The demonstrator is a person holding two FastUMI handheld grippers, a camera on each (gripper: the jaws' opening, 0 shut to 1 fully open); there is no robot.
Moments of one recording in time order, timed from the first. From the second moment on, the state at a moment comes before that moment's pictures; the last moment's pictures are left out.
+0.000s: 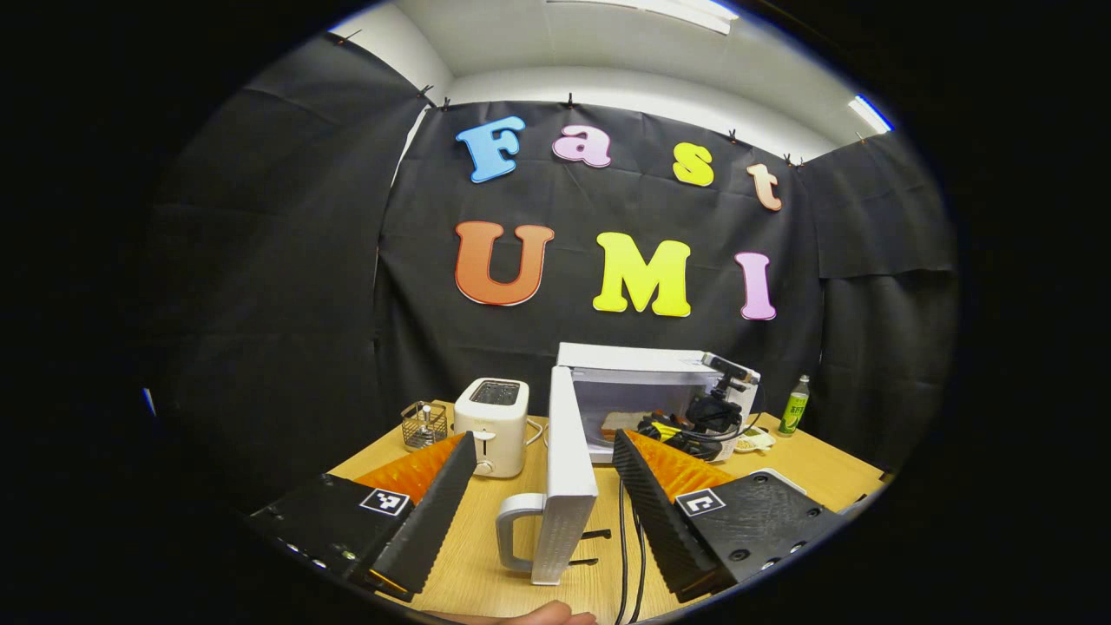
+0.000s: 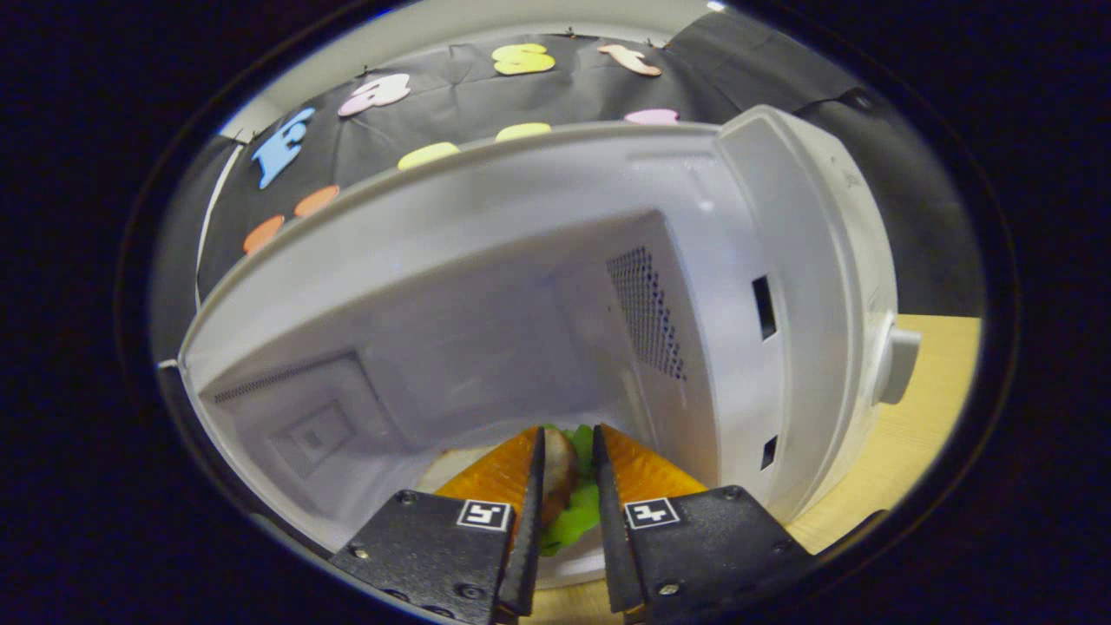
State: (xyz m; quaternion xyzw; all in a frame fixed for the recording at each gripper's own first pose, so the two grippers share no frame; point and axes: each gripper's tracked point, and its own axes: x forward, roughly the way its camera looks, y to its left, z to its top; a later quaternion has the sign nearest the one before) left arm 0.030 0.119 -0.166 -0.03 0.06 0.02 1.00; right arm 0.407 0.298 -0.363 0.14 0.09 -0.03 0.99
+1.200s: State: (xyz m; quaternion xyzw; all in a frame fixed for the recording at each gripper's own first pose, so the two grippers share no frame) left arm 0.010 0.195 -0.194 0.03 0.08 0.07 0.99; right arm 0.220 0.288 -0.305 0.04 0.05 0.15 0.99
